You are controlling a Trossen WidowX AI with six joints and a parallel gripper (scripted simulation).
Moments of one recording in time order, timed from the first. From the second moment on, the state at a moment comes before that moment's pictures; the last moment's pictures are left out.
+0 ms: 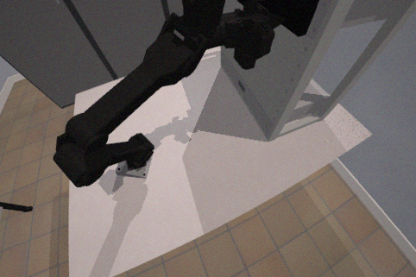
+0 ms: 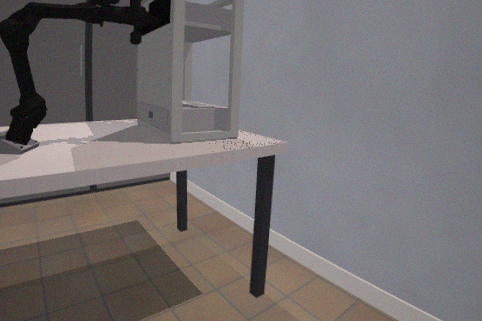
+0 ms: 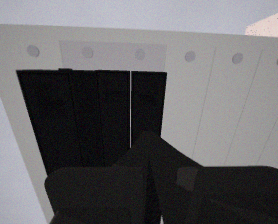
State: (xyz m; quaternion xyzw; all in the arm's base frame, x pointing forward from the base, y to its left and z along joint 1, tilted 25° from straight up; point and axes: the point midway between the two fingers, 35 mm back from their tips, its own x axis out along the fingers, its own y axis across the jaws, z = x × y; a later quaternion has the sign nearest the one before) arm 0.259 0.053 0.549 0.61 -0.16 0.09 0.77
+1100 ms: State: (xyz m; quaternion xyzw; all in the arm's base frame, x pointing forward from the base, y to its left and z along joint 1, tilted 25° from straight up) arm 0.261 0.053 0.551 0.61 -0.16 0.09 0.77
